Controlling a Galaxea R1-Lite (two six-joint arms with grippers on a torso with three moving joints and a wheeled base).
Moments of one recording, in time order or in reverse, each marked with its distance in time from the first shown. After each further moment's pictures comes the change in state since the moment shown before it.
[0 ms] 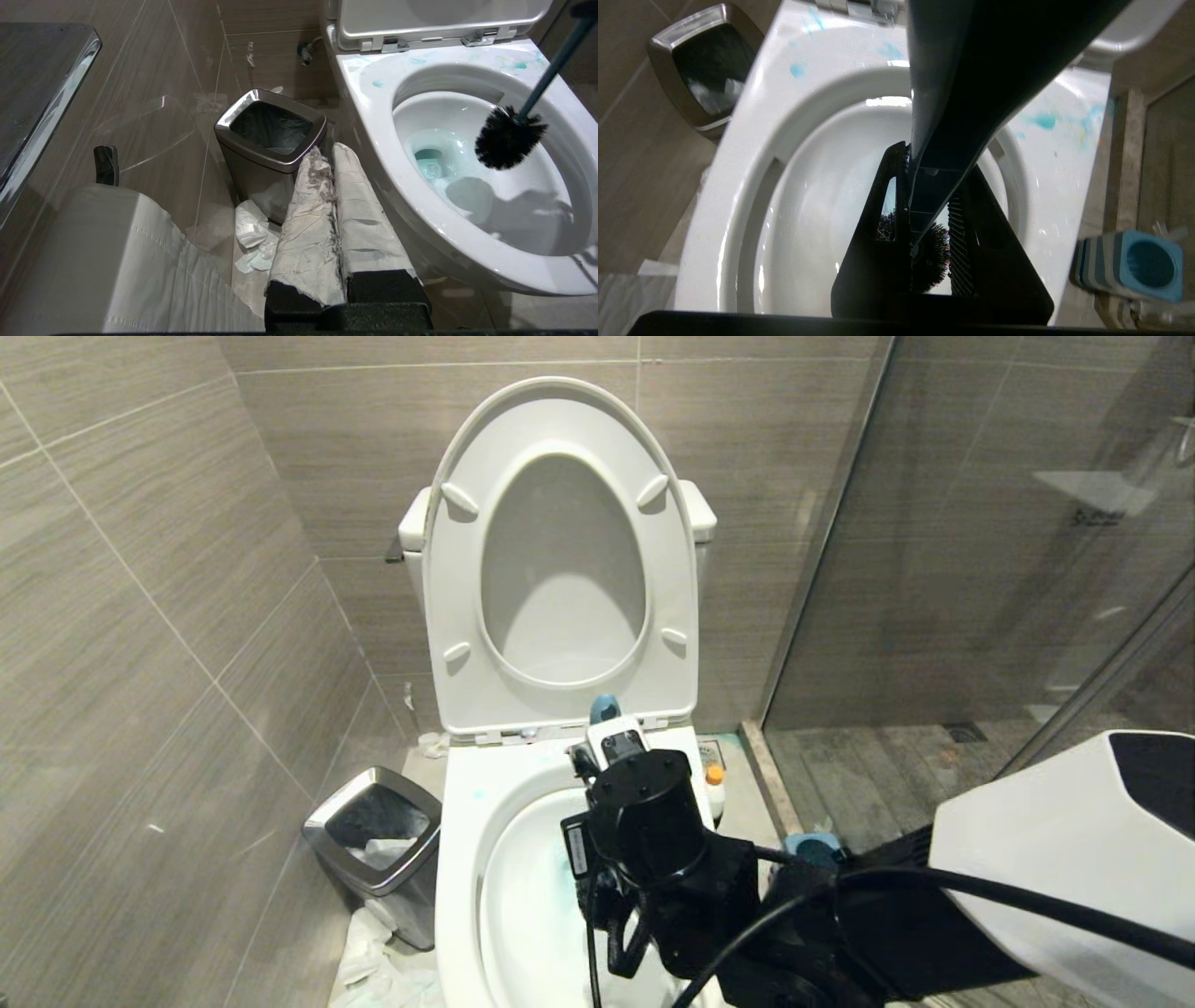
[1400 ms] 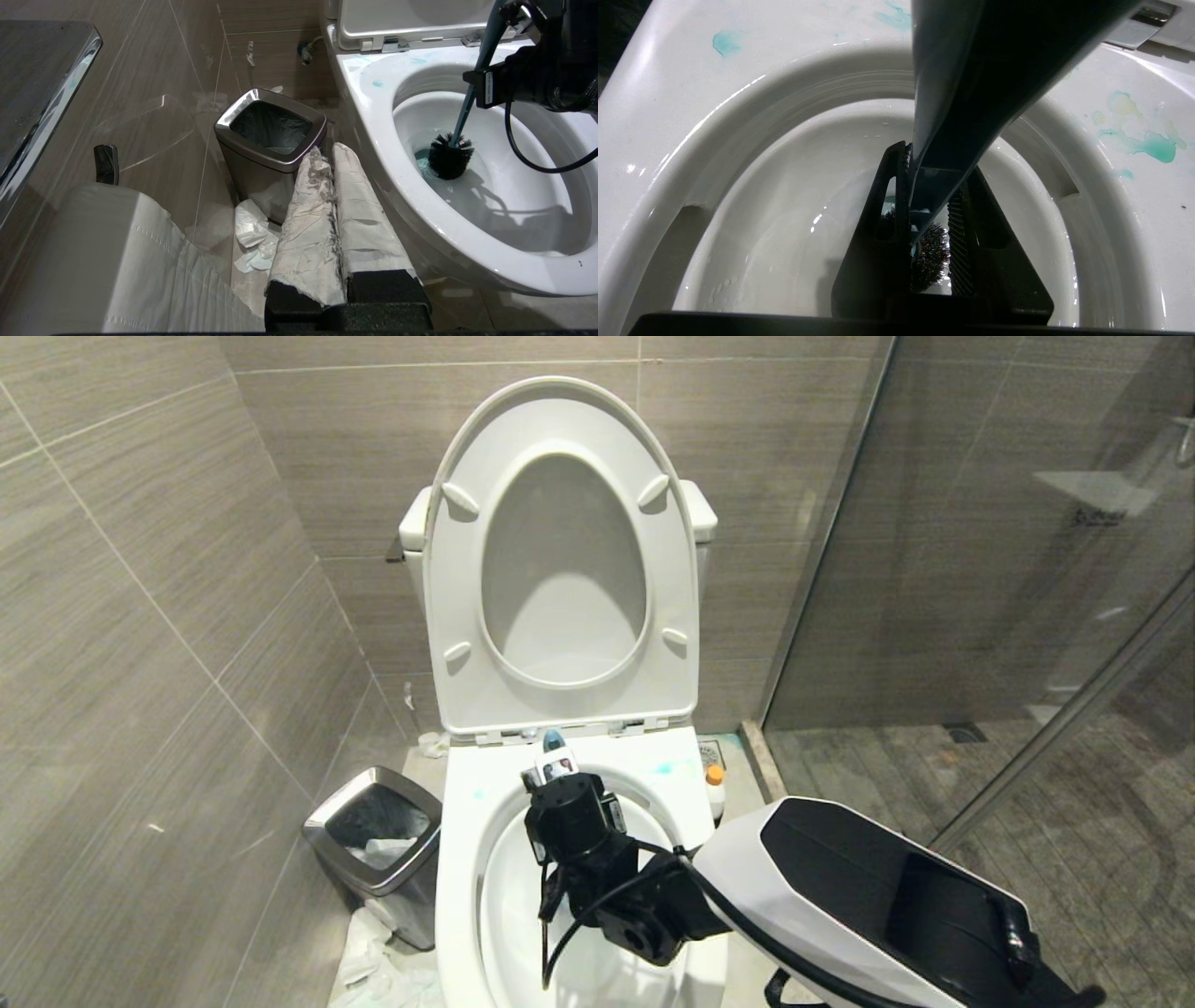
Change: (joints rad) left arm 0.000 0.000 0.000 0.000 0.000 -0.002; right arm -0.082 0.491 -0.542 0.082 0.003 -0.081
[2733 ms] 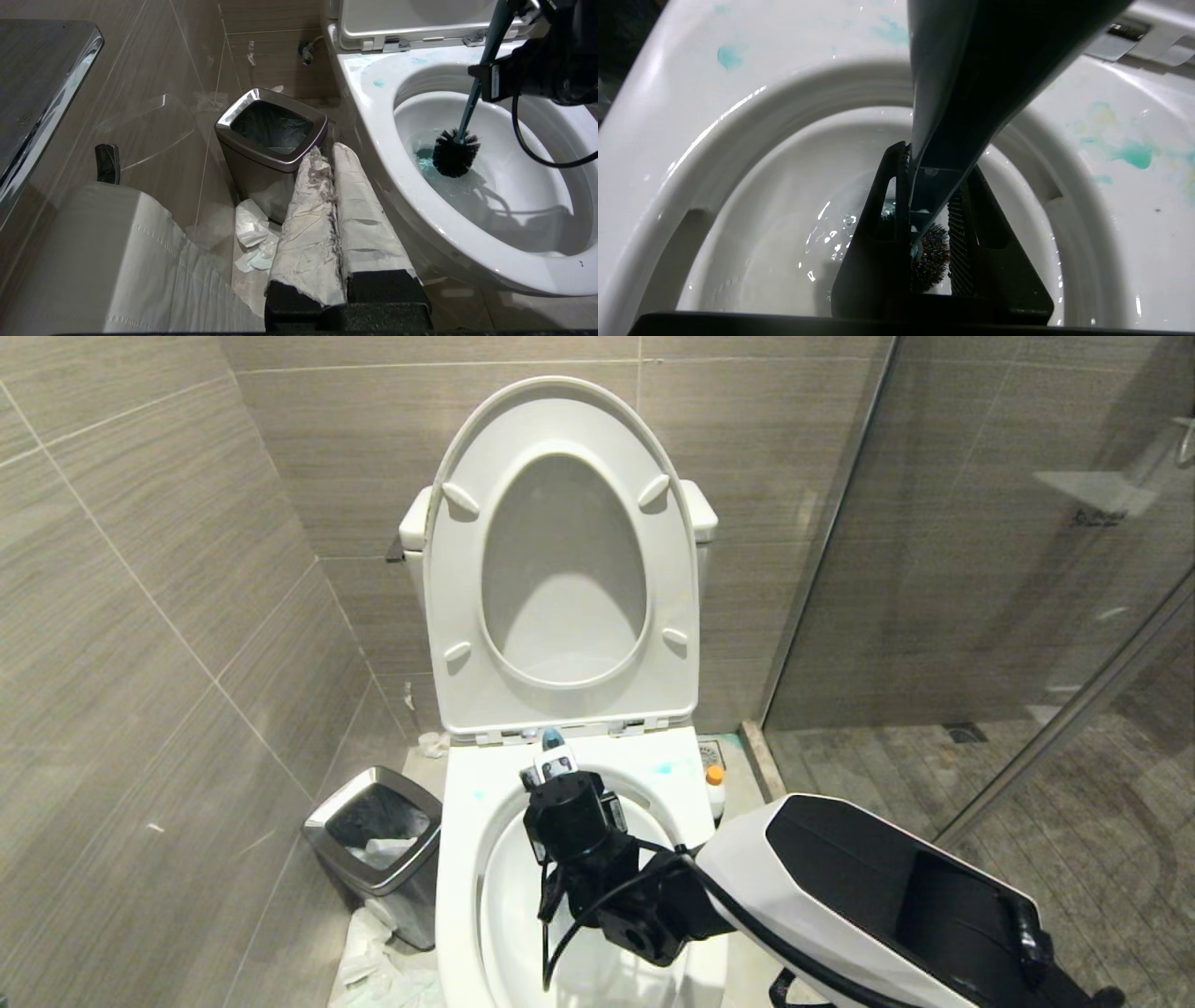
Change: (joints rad) left arm 0.000 0.000 0.000 0.000 0.000 0.000; right arm 0.004 -0.027 0.019 0.003 -0.010 -0.008
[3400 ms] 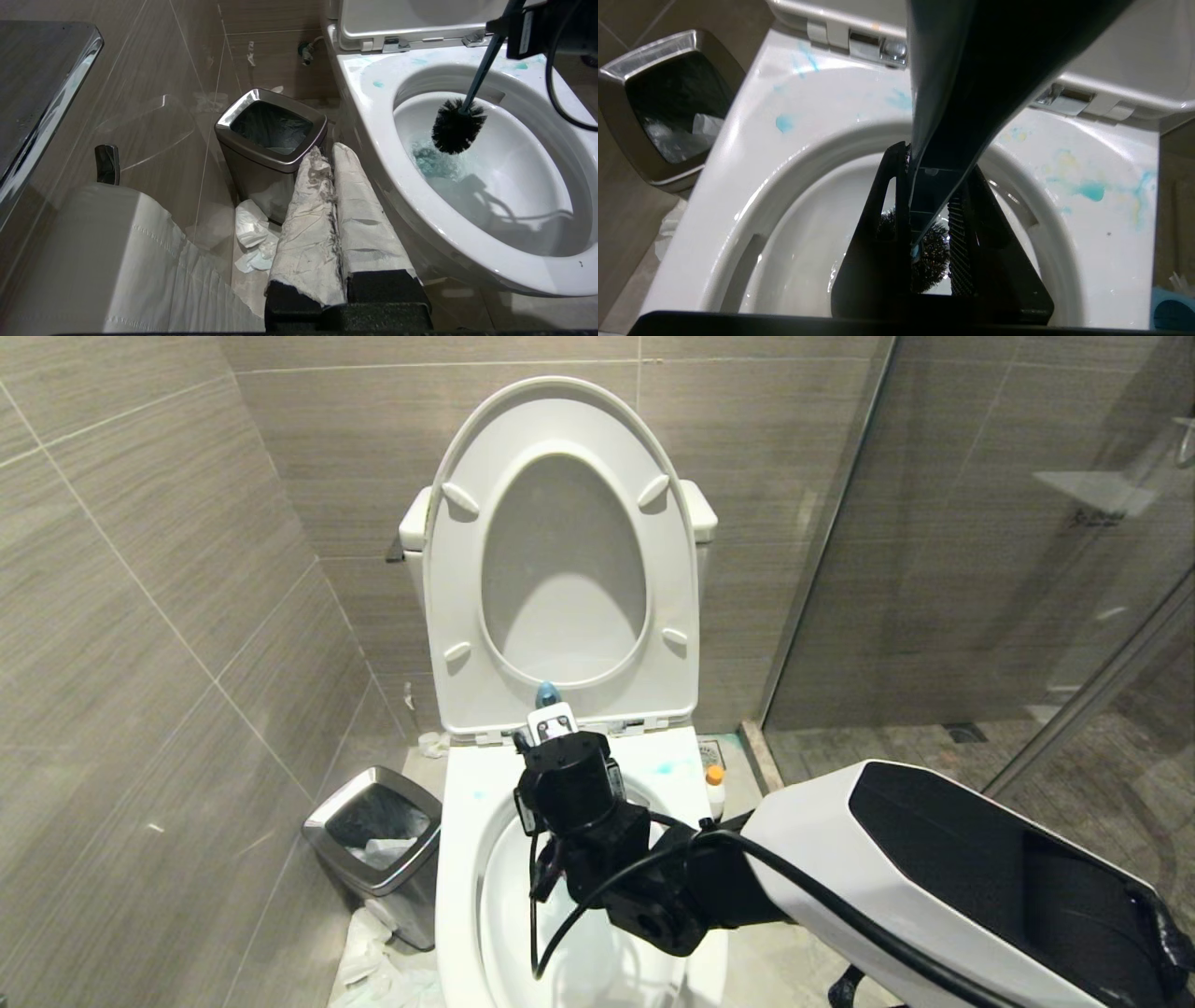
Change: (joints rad) left arm 0.000 0.000 0.000 0.000 0.000 0.000; right arm 0.035 -0.151 0.071 -0.005 -0.007 0.002
